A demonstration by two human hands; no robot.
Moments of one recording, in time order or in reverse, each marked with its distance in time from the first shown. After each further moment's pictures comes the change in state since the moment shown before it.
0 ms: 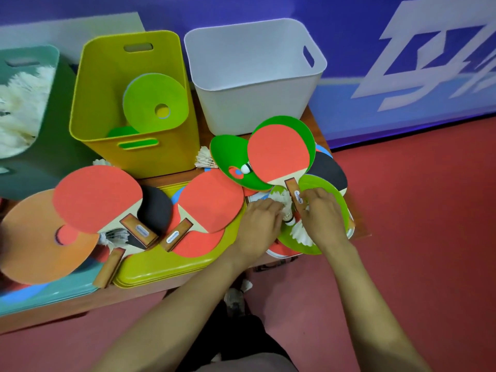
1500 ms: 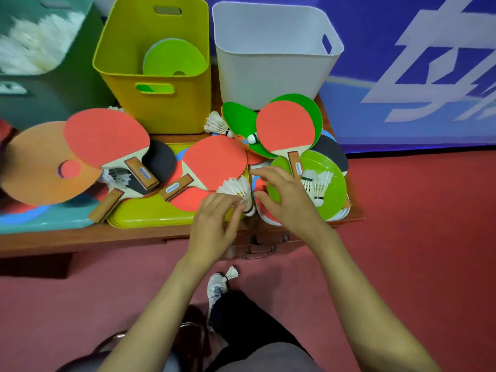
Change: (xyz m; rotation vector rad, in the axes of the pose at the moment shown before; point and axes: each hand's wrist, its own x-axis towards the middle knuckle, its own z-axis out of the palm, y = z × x) left_hand -0.126 -0.010 -0.023 -0.140 0.413 -0.085; right_hand -0.064 -0.042 0.000 0.443 -0.108 -0.580
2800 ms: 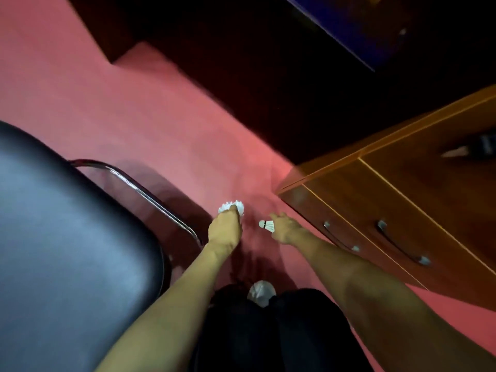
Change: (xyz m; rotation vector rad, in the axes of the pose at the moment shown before) left_hand -0.391 -0.334 0.302 0.072 -0.220 -1.305; right_hand -0.134 0.370 0.545 -0.788 -1.248 0.093
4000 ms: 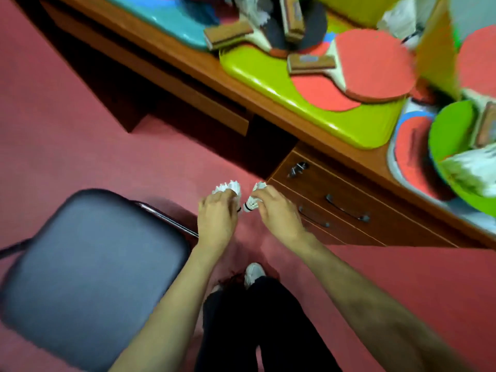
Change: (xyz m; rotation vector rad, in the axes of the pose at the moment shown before) left_hand -0.219 0.154 -0.233 -0.015 0.419 0.342; right_hand -0.352 -0.041 -0.178 0.304 0.803 -0.311
